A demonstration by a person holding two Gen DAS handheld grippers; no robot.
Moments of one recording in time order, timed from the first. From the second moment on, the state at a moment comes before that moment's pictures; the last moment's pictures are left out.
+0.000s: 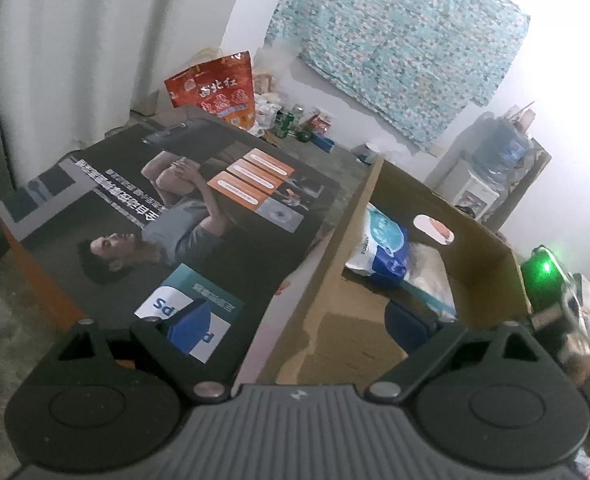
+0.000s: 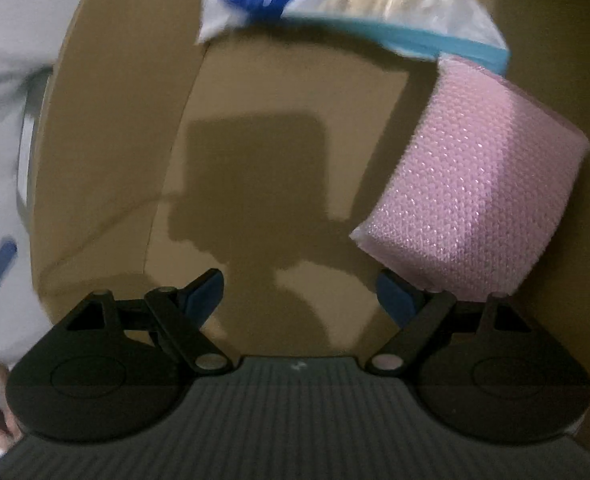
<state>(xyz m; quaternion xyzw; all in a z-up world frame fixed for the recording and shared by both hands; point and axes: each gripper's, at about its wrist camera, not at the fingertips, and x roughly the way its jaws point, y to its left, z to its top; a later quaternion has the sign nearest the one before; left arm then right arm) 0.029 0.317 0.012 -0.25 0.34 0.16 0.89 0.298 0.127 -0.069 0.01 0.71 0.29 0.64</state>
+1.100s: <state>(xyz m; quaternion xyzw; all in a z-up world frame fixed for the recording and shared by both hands) 0.032 0.303 0.013 -0.24 0.34 0.15 0.90 0.311 0.072 0.012 0.05 0.53 0.27 0.80</state>
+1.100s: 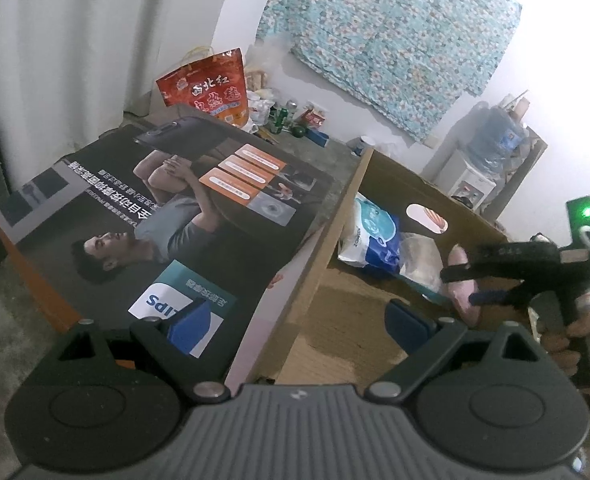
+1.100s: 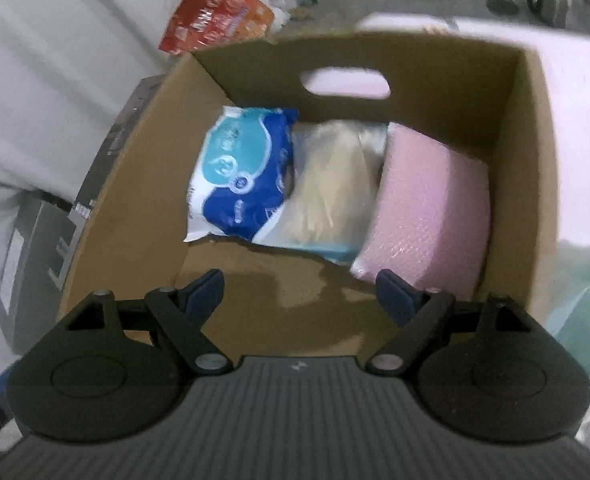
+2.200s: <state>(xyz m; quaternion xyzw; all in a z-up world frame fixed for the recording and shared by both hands) 0.003 0.287 0.042 -0.22 0.31 0.11 0.92 0.285 -0.016 0.093 0.18 0.34 0.34 0.86</state>
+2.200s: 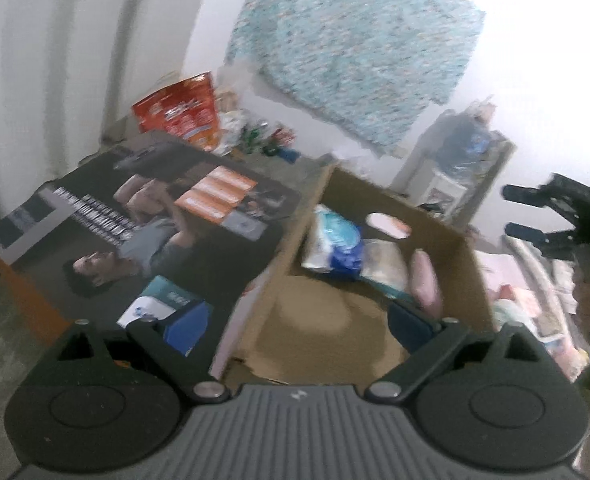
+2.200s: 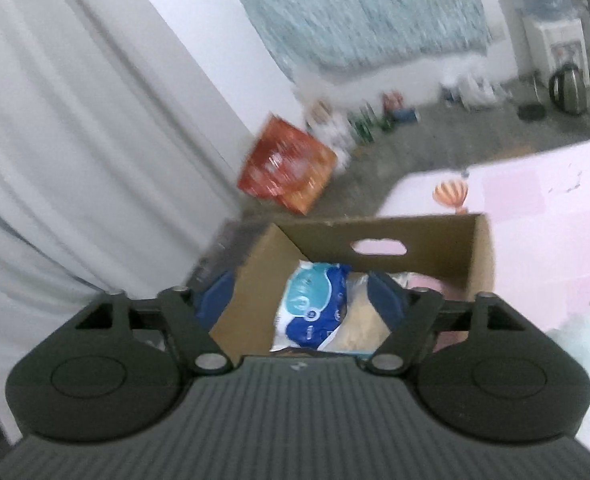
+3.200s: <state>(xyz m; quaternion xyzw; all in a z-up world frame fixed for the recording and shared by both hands) -0.015 0.022 0.050 -0.10 0.31 -0.17 0.93 -0.032 -0.340 -0.036 0.08 0.25 -0.09 0.96</state>
